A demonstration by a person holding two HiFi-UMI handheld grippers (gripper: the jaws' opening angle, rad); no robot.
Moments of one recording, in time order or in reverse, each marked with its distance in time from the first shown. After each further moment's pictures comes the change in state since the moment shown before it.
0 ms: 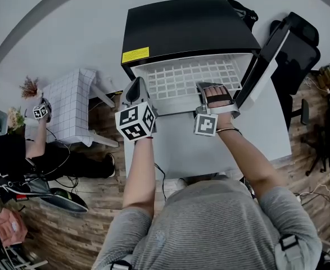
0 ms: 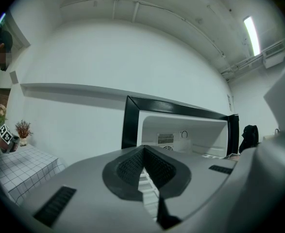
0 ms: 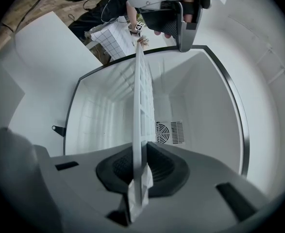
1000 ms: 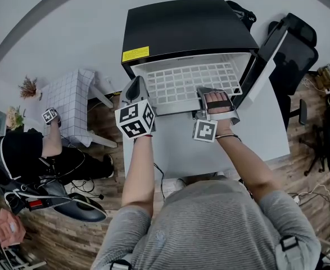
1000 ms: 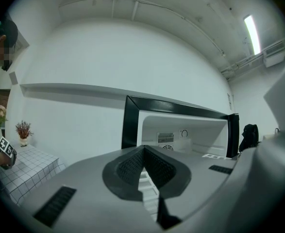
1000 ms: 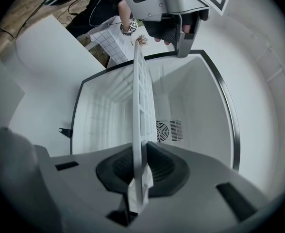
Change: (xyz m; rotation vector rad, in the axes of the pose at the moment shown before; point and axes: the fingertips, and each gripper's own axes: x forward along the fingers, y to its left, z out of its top) left arm 0.002 0.000 0.001 0.005 0.016 0.002; right arm -0.024 0.001 0.006 0.055 0.000 0.002
